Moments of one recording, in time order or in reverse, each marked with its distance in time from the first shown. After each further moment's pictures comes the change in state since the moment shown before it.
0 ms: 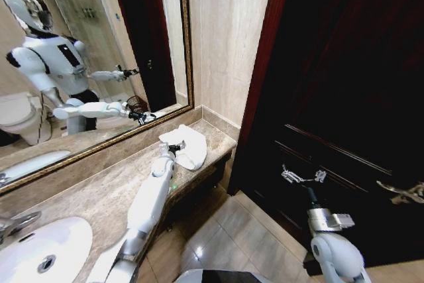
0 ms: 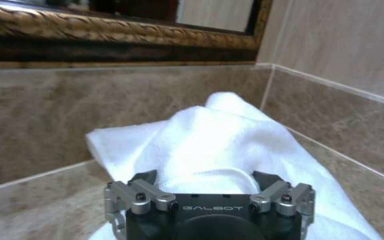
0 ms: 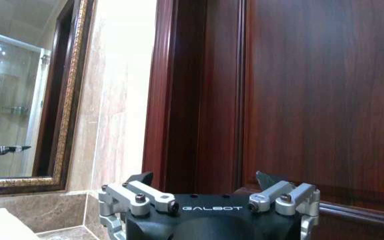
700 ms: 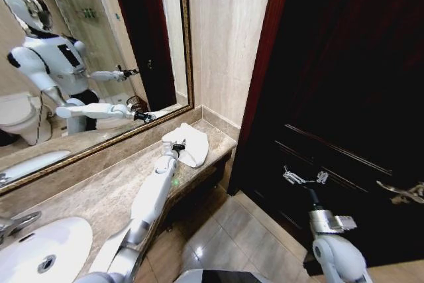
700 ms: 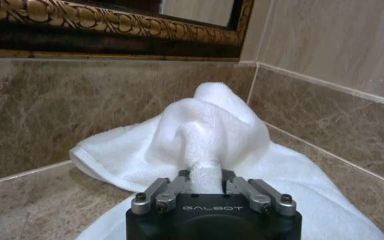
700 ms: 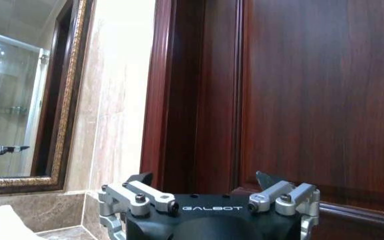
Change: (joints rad) left arm -0.031 -0.007 0.026 0.083 0.013 -0.081 0.049; right arm -0.005 -0.003 0.005 -0.005 0.005 0.011 -0.003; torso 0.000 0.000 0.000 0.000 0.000
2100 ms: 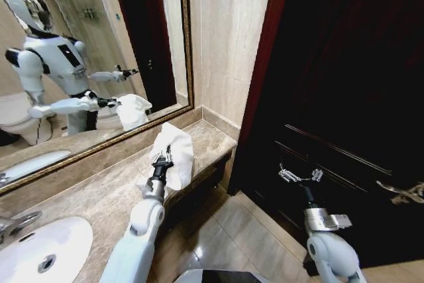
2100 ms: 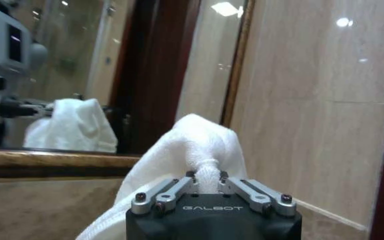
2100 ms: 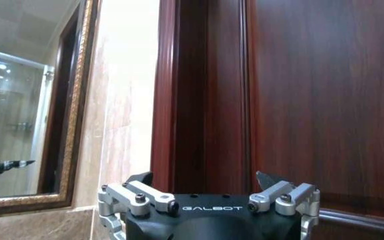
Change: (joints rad) left arm 0.747 -0.049 -0.174 -0.913 0.143 -0.243 -0.050; right arm 0.029 0.028 -0.032 0.013 0.001 0.003 -0.001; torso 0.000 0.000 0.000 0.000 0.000
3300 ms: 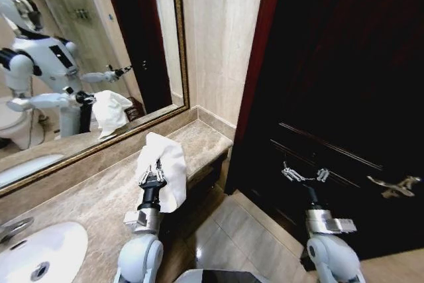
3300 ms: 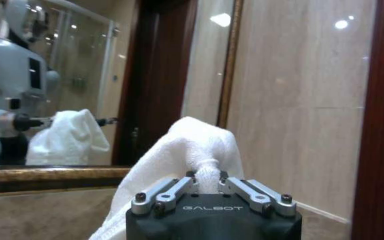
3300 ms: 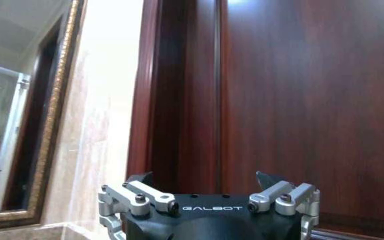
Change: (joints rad) left arm 0.252 -0.155 0.005 -0.176 0.207 -0.088 0.014; right arm -0.028 0.027 0.006 0.032 -0.024 0.058 0.014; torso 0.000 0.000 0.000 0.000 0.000
